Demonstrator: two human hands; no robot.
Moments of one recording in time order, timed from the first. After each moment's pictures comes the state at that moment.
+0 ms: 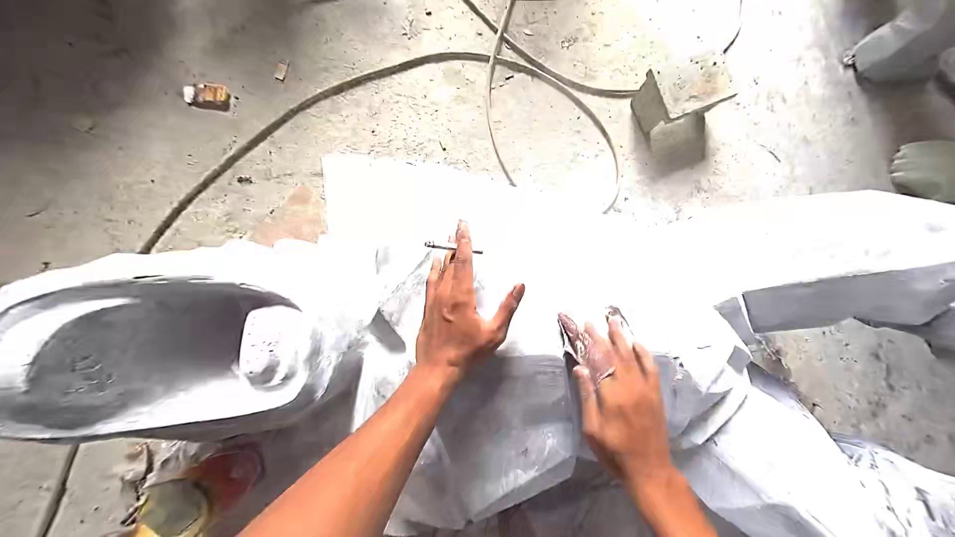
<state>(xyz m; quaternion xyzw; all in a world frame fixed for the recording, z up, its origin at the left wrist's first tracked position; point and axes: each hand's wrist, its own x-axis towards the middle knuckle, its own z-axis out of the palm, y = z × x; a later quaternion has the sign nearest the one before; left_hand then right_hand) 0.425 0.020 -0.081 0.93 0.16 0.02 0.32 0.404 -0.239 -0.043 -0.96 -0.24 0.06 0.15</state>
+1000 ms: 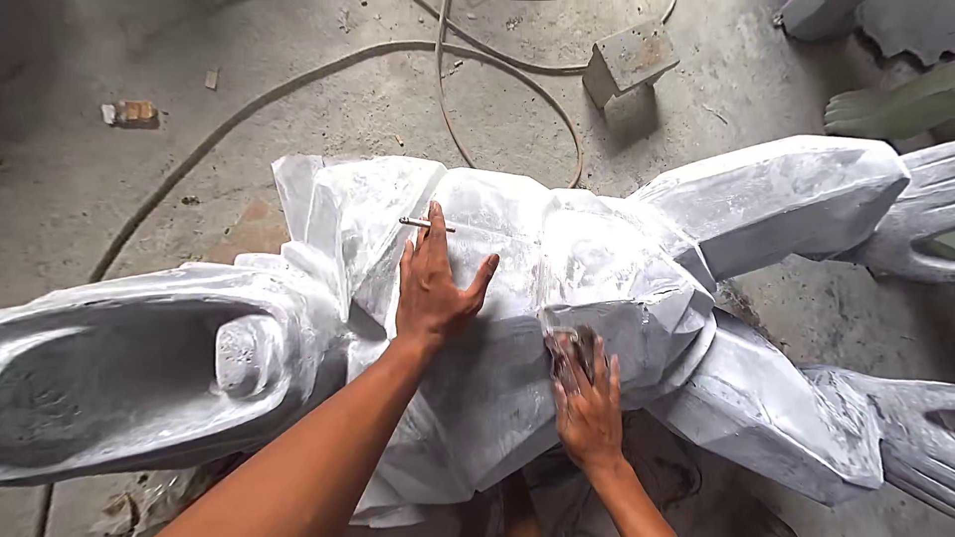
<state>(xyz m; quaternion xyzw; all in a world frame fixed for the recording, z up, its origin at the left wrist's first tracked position) 0.433 0.021 -0.080 0.94 0.13 -0.02 0.31 0.305 -0.253 -0.098 -0.98 -0.16 0.01 0.10</state>
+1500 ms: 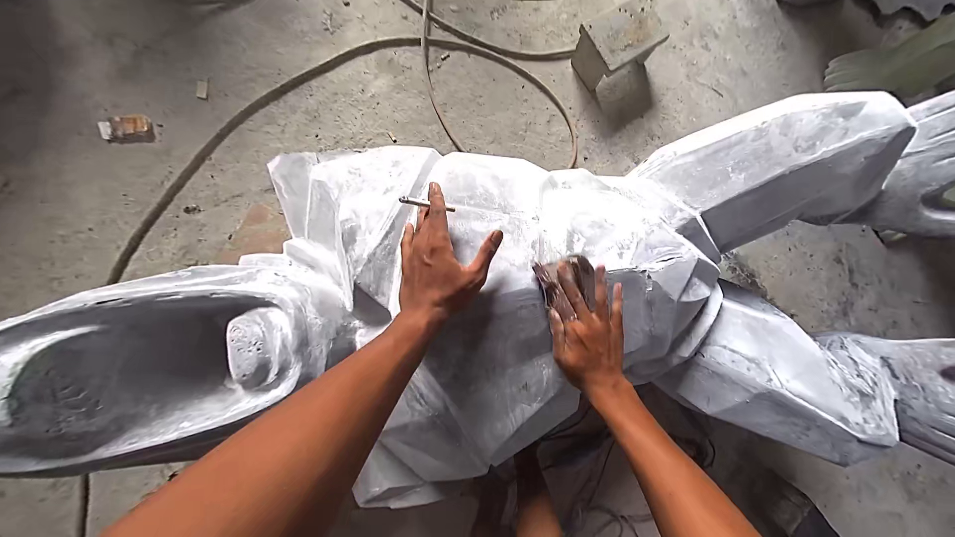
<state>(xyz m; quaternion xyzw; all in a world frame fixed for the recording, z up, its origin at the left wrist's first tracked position) 0.426 0.018 -0.079 0.95 0.12 -0.03 0.30 0.351 -0.231 -0.086 -0.98 -0.17 0.00 0.09</state>
